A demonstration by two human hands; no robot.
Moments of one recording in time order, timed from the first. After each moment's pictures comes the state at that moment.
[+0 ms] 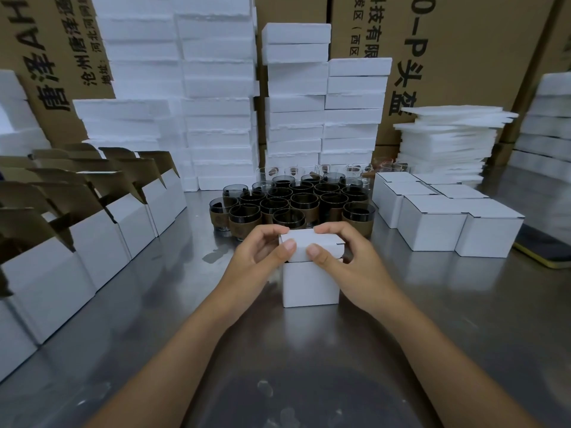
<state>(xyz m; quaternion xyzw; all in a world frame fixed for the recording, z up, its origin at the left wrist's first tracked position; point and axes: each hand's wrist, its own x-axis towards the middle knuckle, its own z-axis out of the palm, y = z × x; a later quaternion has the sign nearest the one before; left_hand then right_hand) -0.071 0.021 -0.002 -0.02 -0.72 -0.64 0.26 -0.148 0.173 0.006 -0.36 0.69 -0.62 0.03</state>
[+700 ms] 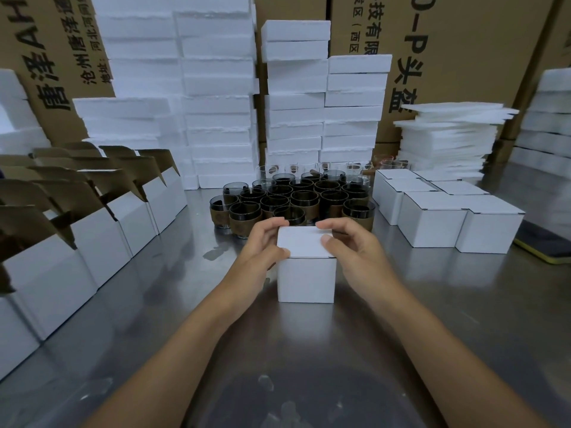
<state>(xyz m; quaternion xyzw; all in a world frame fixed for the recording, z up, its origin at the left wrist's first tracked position) -0.079 0.018 -0.006 0.01 -0.72 -0.66 0.21 -0.157 0.169 0.003 -0.31 0.68 -0.66 0.04</state>
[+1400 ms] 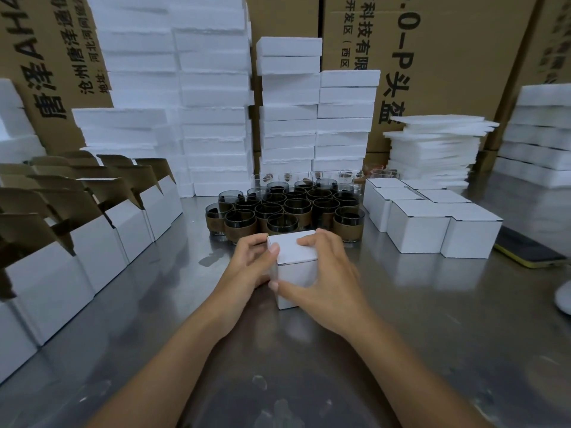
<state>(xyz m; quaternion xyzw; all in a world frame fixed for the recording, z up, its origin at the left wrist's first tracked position) -0.064 0.021 -0.010 0.07 -0.67 -0.70 0.22 -0.121 0.163 -0.001 -0.36 0.83 -0.41 -0.11</state>
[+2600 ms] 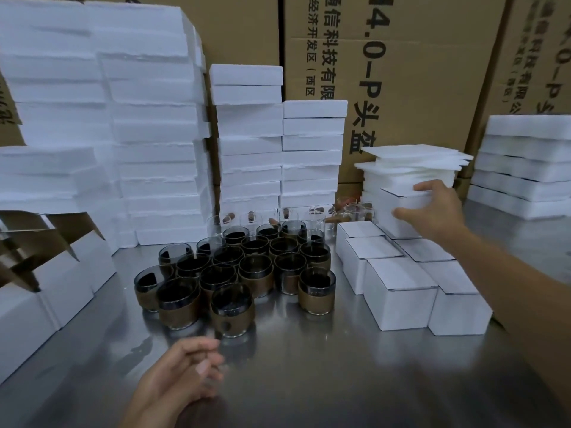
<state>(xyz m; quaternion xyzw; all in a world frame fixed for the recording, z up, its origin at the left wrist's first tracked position) -0.101 -0.006 -0.028 0.10 -0.61 -0.76 0.19 -0.410 0.265 0.104 -0.09 0.85 -0.47 -0.23</state>
